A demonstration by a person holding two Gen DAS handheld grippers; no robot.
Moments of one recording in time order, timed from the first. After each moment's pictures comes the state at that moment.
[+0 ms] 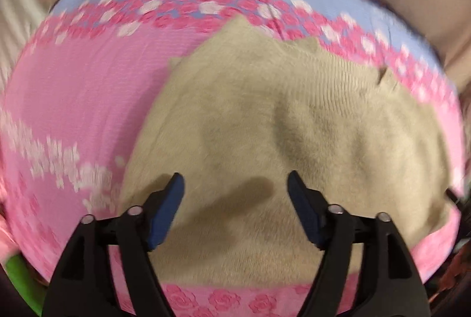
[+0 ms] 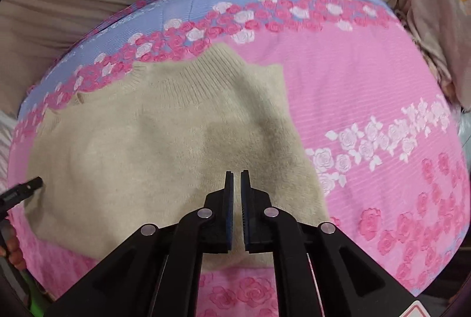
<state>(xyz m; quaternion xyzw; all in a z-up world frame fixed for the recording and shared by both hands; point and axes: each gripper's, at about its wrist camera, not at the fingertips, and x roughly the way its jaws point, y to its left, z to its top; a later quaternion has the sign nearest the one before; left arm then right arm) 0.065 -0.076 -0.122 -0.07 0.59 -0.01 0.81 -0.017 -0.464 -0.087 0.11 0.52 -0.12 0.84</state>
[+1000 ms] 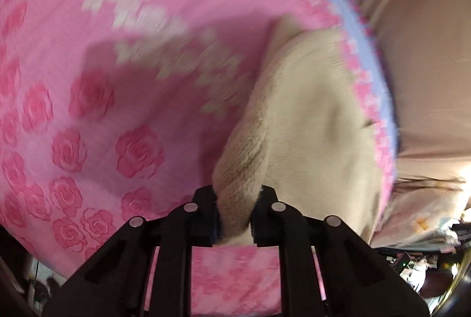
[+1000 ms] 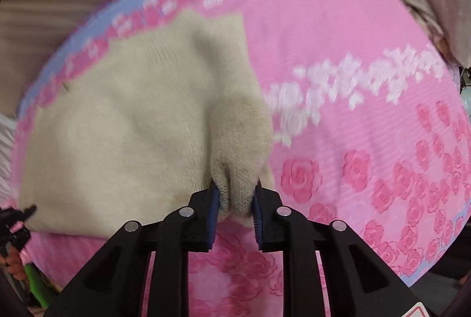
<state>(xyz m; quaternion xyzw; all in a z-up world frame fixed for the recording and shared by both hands) -0.013 0.017 -0.171 -0.37 0.60 0.02 0.71 -0.056 -0.490 -0.133 0.16 0.56 -0.11 0.81</state>
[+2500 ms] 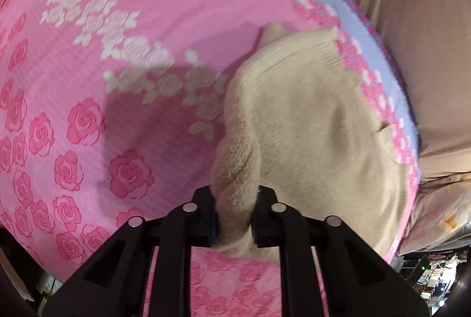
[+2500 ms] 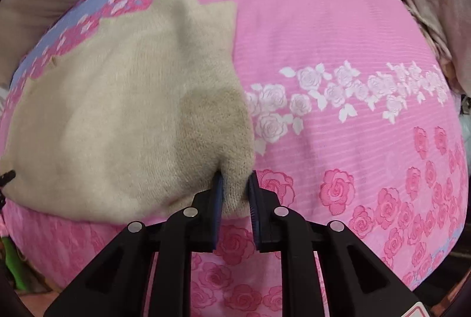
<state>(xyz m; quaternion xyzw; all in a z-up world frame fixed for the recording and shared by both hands) 0.005 -0.010 -0.147 -0.30 0.57 0.05 0.76 -0.051 -0.511 -0.124 0.11 0.55 -0.10 0.82</state>
